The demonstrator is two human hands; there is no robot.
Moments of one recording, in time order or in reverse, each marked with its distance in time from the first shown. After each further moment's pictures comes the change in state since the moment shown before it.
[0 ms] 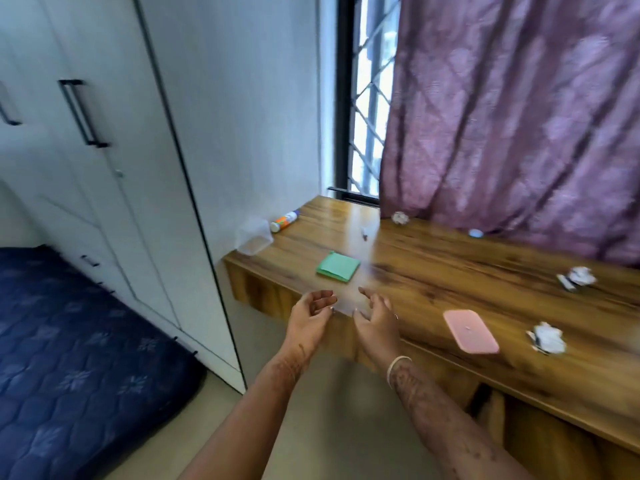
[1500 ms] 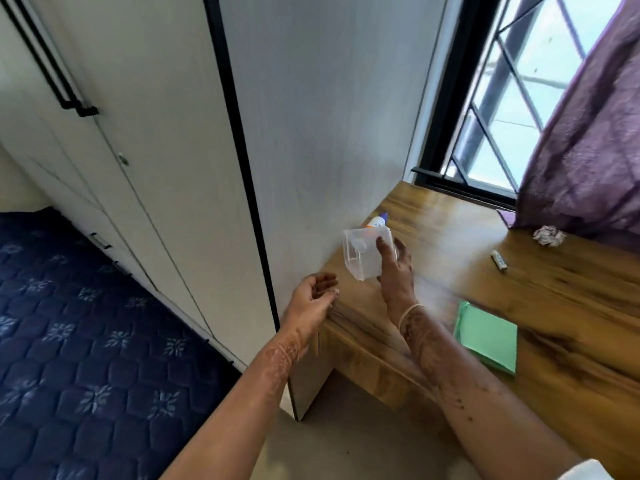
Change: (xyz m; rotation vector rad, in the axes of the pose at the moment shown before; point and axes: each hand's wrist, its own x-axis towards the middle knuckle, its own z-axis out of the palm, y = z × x) left_hand 0.317 -0.024 -0.216 -0.039 0.025 -0.097; right_hand 0.293 -0.086 0.281 0.453 0.018 0.322
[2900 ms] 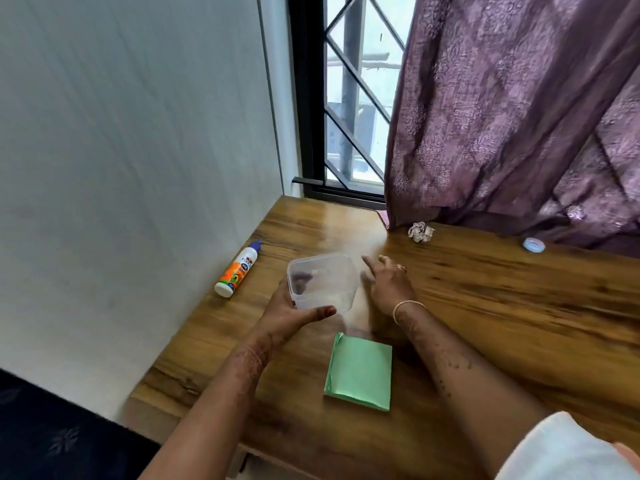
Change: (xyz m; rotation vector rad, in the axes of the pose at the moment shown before) left_hand 0.084 0.003 0.190 0.215 -0.351 0.095; right_hand 0.143 0.015 -0.223 -1.161 0.049 -0.242
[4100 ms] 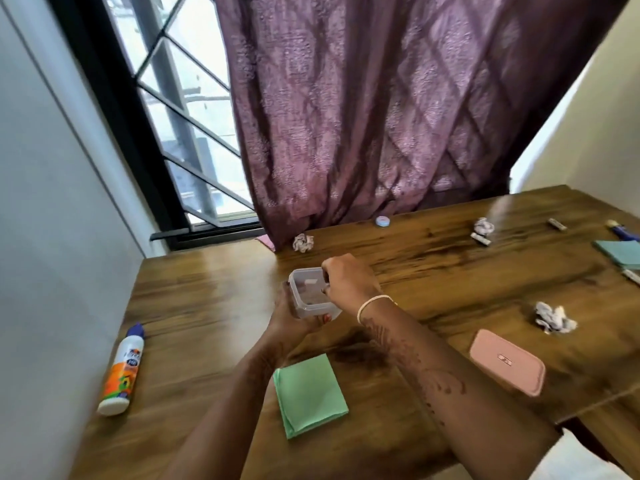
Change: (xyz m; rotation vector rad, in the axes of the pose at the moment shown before) left_hand 0.047 0.019 0.107 0.024 -0.522 0.064; right_hand -0.069 -0.010 -0.101 -0.215 0.237 0.265
